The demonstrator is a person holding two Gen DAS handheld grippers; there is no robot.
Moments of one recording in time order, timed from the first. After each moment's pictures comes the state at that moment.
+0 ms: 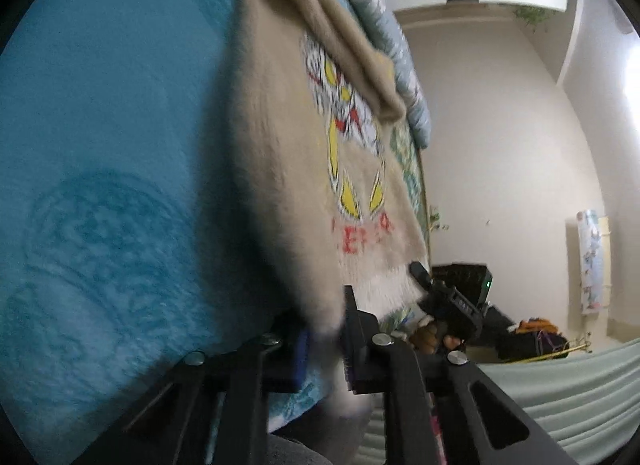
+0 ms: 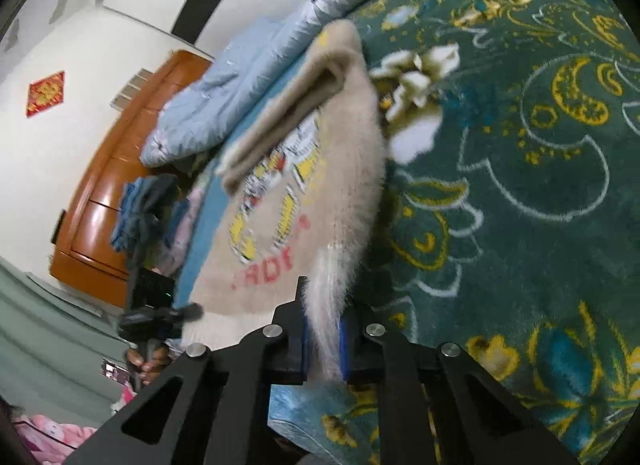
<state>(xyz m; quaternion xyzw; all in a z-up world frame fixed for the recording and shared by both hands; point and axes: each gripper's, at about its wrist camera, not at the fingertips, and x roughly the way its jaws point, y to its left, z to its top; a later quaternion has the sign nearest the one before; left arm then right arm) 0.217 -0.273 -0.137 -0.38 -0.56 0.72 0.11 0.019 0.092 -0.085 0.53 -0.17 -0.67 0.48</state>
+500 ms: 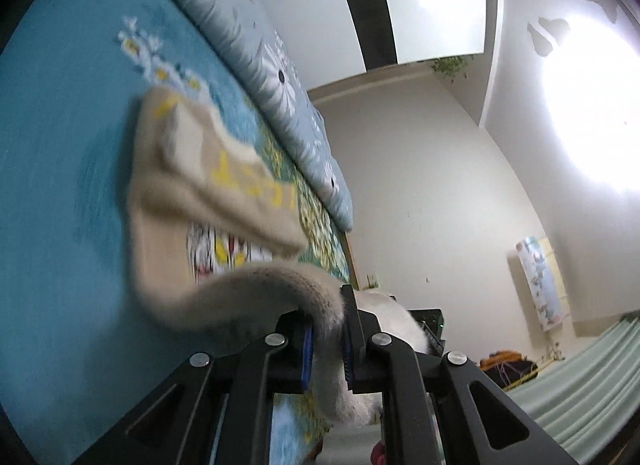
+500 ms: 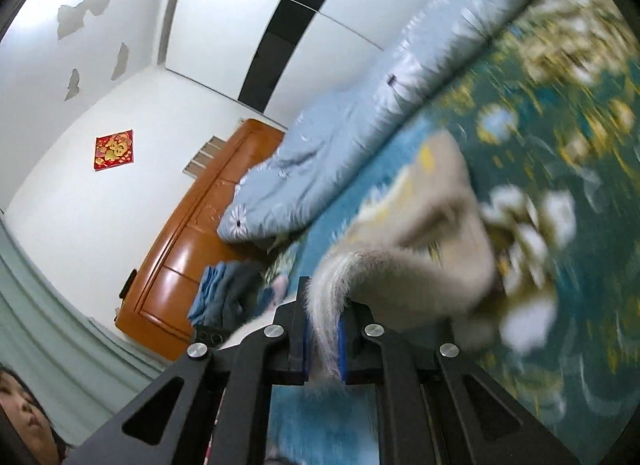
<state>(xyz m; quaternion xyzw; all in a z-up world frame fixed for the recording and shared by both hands) 0.154 -0.357 -0.062 -0.22 -0.56 0.78 0.14 -0.056 0.038 -0.004 0.43 -0.28 -0.67 0.54</state>
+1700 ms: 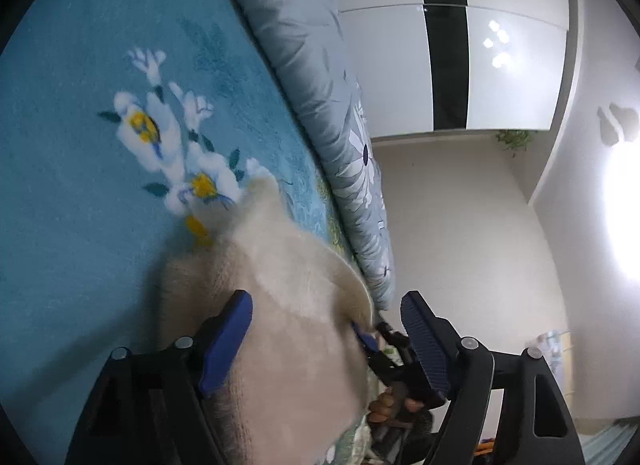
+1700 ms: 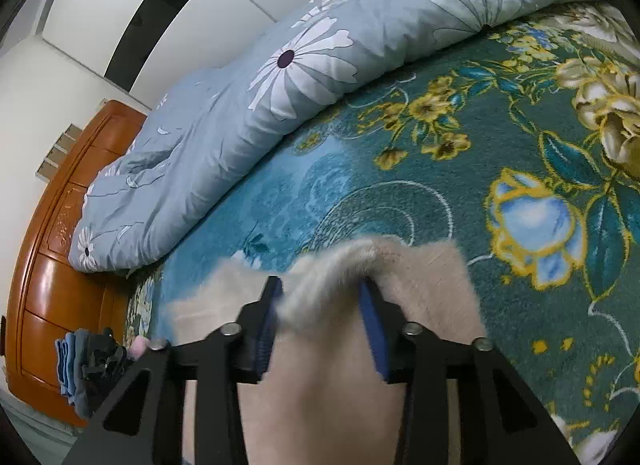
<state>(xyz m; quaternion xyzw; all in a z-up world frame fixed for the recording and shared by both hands) 0.030 -0.486 -0.128 -0.22 -0.64 0.73 0.04 -0.203 -0.148 -0.044 0.53 -0.14 -0.75 0.36</state>
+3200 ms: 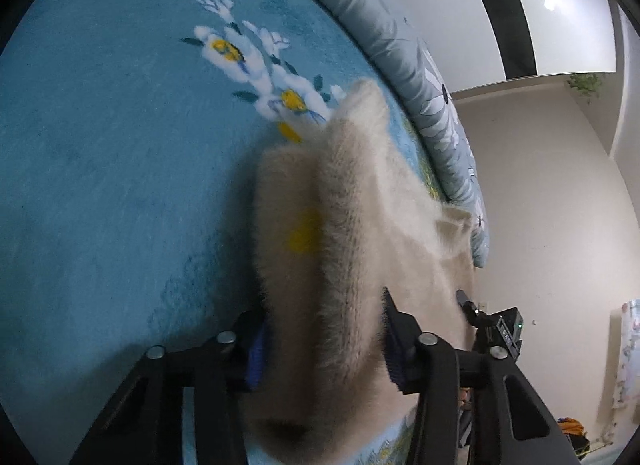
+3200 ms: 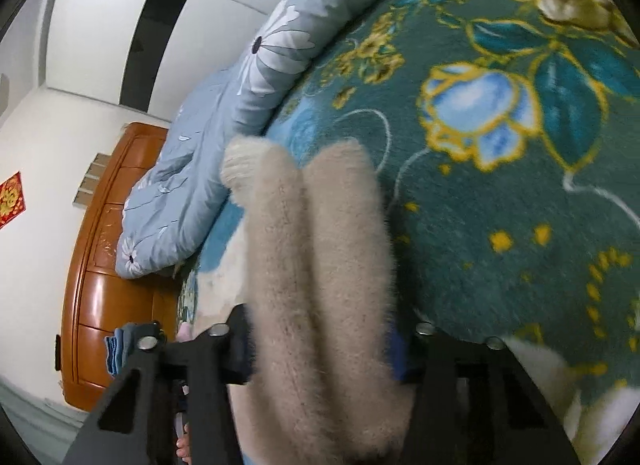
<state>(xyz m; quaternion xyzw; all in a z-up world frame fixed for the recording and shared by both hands) 0.046 -0.433 -0.139 -0.37 -0.56 0.74 -0.05 -0.184 -0.083 -0.094 0.57 -0.25 -0.68 0.39</state>
